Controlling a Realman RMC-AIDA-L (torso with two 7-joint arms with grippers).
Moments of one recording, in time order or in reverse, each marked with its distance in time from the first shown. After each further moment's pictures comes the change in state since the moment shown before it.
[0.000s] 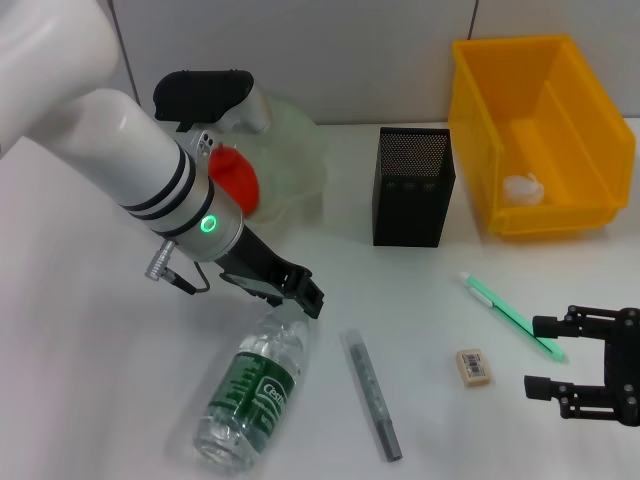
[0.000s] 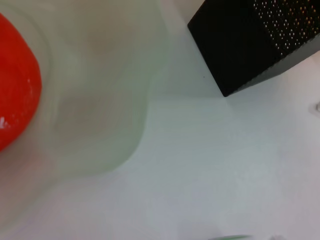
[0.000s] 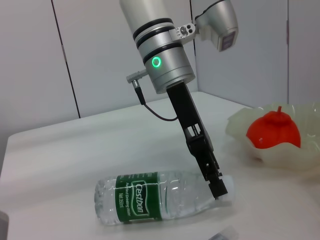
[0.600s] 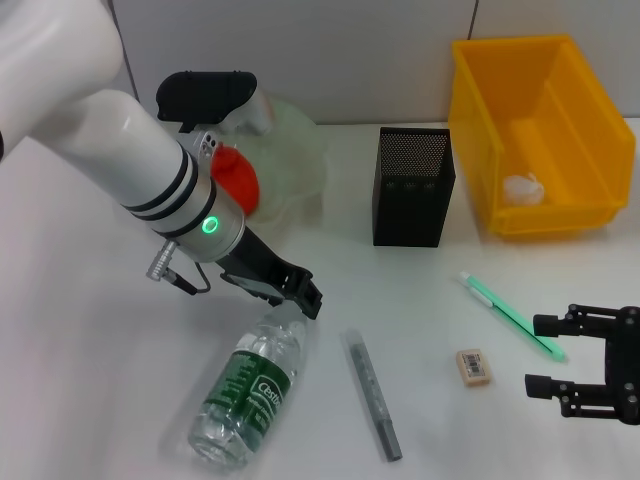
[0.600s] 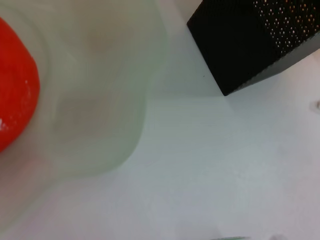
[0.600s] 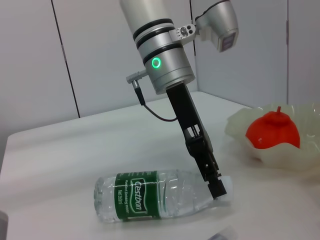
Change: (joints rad) left arm -0.006 0.000 0.009 -0.007 -0.001 -0.004 0.000; right arm 0.002 -0.002 0.000 0.002 0.000 0.000 0.002
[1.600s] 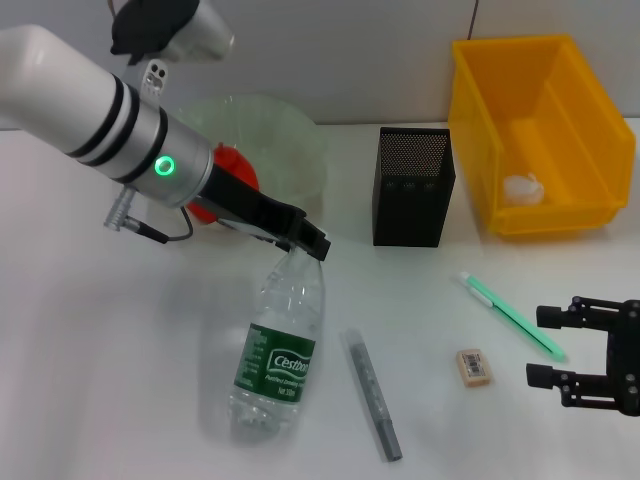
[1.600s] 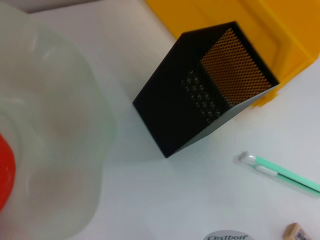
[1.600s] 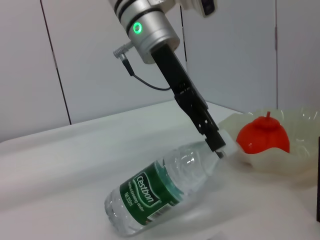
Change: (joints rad) left arm 0.098 0.015 -0.136 0.271 -0.074 0.186 0.115; right arm 0.000 0.005 0.027 -0.002 0.002 0.005 0.007
